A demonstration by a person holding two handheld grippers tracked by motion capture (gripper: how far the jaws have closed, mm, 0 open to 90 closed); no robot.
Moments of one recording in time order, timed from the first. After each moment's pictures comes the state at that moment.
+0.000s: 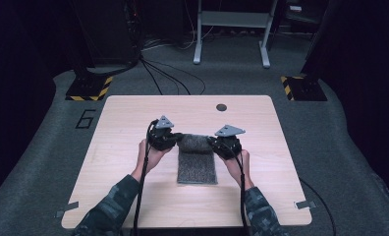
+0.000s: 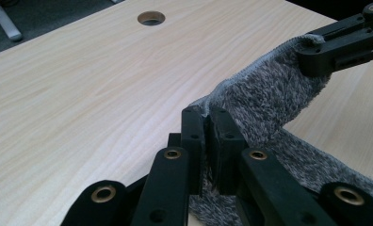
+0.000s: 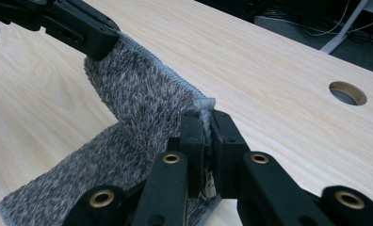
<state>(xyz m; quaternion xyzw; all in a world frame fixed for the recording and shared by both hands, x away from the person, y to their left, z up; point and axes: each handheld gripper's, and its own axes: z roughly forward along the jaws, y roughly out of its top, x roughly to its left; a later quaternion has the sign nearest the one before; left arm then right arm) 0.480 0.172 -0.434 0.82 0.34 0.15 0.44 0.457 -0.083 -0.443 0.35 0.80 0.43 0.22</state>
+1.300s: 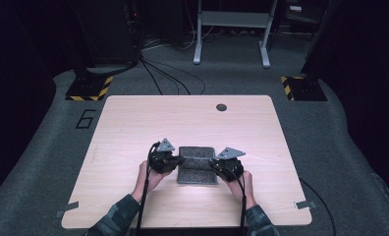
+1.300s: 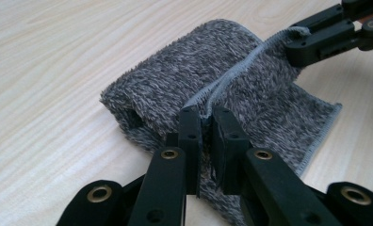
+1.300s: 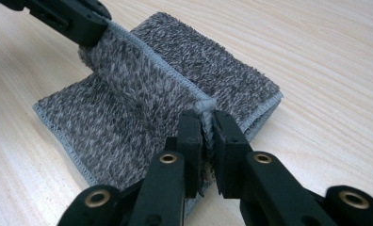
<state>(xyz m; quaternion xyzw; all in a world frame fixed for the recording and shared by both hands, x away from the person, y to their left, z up) 0.432 0.171 -0.481 0.84 0.32 0.10 0.42 0.412 -0.092 -0.491 0.35 0.83 0.40 0.19</state>
